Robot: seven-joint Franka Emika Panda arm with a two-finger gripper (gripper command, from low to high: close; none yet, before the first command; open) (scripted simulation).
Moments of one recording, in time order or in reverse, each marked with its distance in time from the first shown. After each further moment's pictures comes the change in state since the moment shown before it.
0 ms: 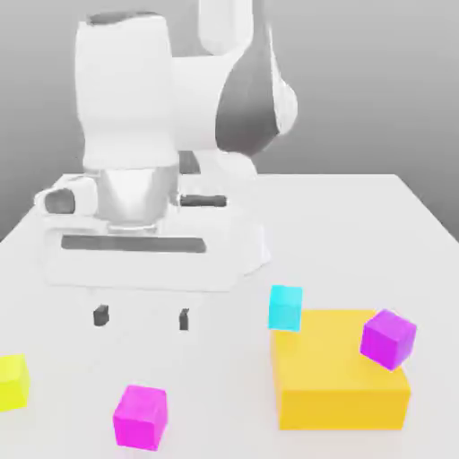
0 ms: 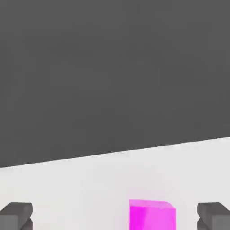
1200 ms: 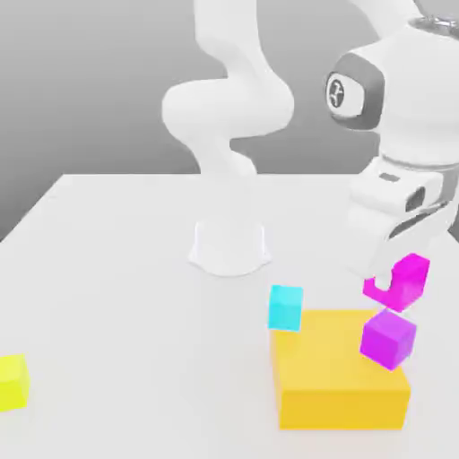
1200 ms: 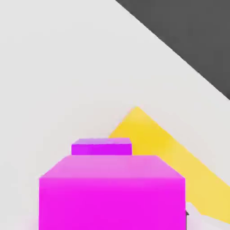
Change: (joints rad) arm 0.405 -0.126 0.326 -0.086 -0.075 -0.156 -0.117
